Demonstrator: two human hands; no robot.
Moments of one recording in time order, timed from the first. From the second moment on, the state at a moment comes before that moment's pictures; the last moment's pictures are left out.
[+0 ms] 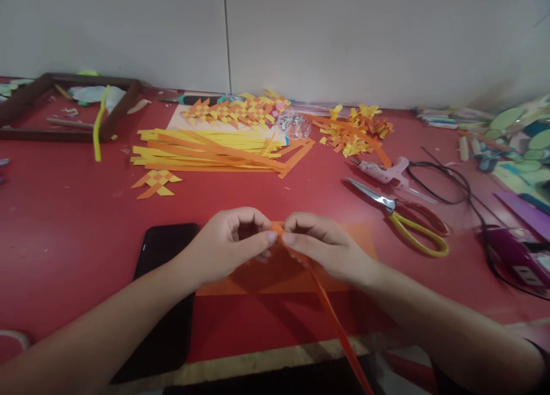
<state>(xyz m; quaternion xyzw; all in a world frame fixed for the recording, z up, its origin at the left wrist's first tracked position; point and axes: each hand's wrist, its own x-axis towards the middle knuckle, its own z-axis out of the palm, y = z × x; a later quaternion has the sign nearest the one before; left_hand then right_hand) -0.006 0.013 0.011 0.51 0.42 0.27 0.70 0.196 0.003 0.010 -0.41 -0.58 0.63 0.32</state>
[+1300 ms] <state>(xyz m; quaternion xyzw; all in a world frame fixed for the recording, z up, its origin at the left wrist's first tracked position) -0.003 0.010 0.008 0.54 0.43 0.37 0.62 0.190 0.006 0.004 -0.43 -0.55 0.62 0.35</state>
